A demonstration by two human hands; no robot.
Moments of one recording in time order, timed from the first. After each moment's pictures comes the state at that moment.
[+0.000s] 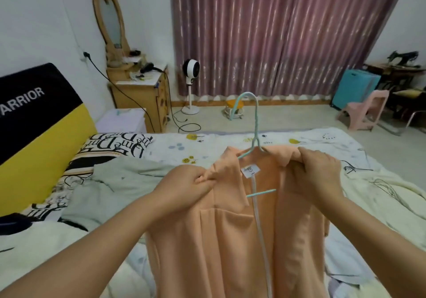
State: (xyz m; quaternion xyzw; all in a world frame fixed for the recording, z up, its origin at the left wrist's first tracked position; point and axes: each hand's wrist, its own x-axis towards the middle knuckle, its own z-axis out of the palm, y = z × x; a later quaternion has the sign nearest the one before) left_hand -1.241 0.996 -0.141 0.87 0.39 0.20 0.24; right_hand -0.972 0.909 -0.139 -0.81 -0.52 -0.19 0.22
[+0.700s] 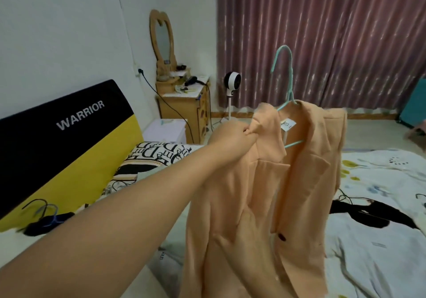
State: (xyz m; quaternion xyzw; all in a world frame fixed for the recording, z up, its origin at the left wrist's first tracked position) left_hand -1.195 1.078 -0.053 0.82 0.48 0.26 0.18; right_hand -1.148 0.975 -0.235 -0.74 -0.58 0.17 0.28
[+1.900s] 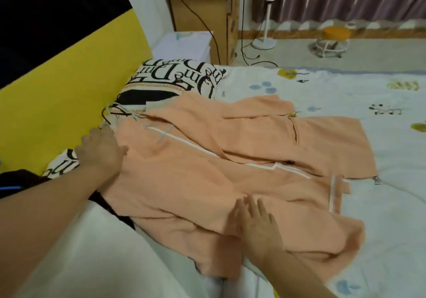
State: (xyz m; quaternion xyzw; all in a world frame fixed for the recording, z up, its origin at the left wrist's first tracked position) left_hand -1.553 1.350 -0.449 0.58 0.81 0.06 -0.04; right_hand -1.262 1.207 -0.555 -0.69 -0.68 0.25 -0.05
